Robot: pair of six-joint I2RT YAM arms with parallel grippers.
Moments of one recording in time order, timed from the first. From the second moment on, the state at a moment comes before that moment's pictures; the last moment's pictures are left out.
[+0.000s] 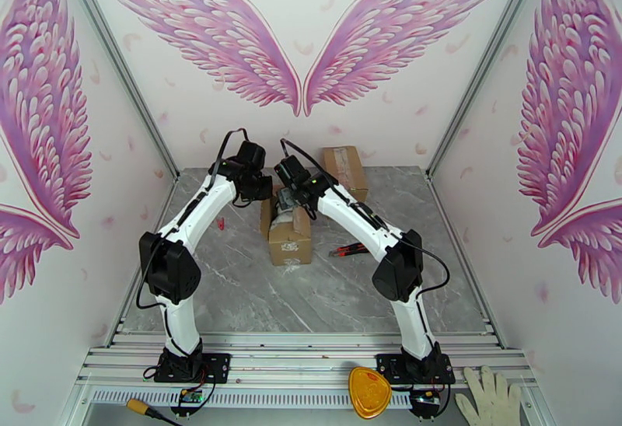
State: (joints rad) left arm -0.38 1.93 1.92 -0.99 0.05 -0.43; right arm 0.72 2.14 2.19 -1.01 0.37 0.25
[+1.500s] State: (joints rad) left arm -0.35 1.87 1.81 -0.89 0.13 -0.38; right arm 0.42 1.79 1.52 -0.57 -0.15 0.39
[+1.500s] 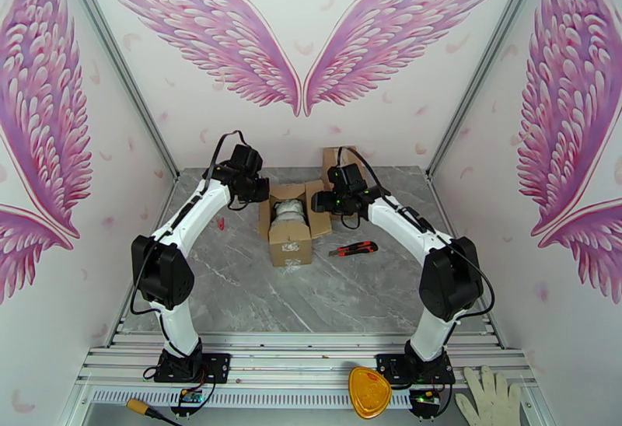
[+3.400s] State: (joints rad) left arm -0.46 1.73 1.74 -0.81 0.06 -0.39; right arm 0.67 1.94 1.56 -0.28 0.11 0.38
